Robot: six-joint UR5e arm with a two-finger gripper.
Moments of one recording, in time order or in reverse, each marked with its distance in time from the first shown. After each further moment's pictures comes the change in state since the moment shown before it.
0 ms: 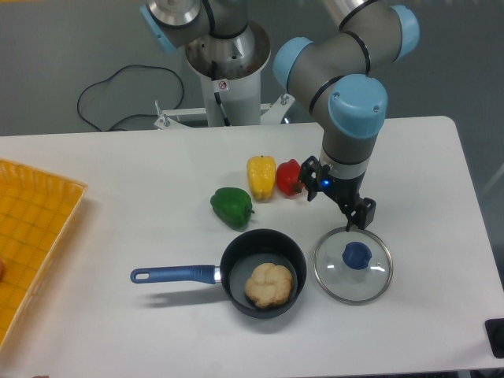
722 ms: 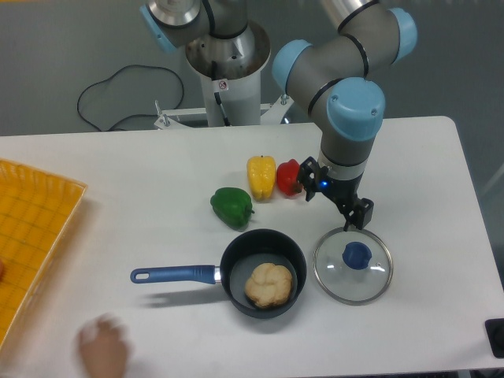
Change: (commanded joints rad) arm 0.008 0.009 -0.060 0.029 0.006 -0.114
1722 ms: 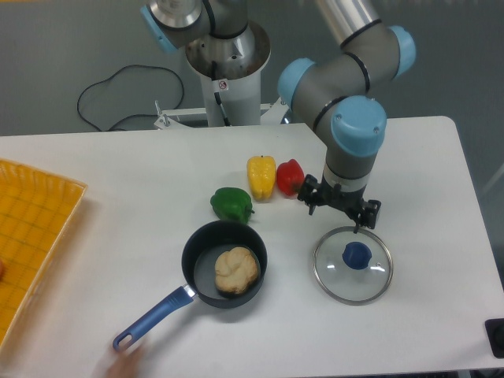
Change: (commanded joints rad) arm 0.006 -0.132 0.061 0.066 0.021 -0.208
